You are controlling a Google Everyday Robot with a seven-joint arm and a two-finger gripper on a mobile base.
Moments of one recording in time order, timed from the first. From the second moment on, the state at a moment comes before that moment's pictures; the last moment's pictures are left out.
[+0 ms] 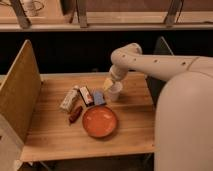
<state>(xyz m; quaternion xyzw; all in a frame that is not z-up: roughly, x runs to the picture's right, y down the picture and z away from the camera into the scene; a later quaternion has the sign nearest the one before) 0.025 -0.043 0.822 -0.21 -0.01 0.40 0.89</state>
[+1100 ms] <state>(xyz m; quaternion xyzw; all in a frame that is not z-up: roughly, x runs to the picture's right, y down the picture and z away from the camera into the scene) -0.064 0.040 0.728 -0.26 -0.09 0.25 0.93</state>
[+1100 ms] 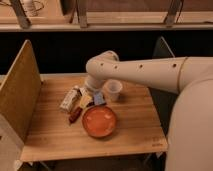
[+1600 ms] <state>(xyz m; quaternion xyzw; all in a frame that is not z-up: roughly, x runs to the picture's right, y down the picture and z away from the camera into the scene) 0.068 0.014 0.739 -0.20 0.02 0.36 0.91</state>
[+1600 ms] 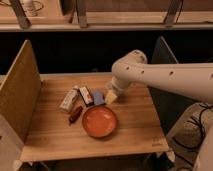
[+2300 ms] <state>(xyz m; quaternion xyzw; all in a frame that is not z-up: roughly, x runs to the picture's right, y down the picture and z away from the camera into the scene) -0.078 -0.045 0.798 -0.23 -0.02 0.27 0.94</state>
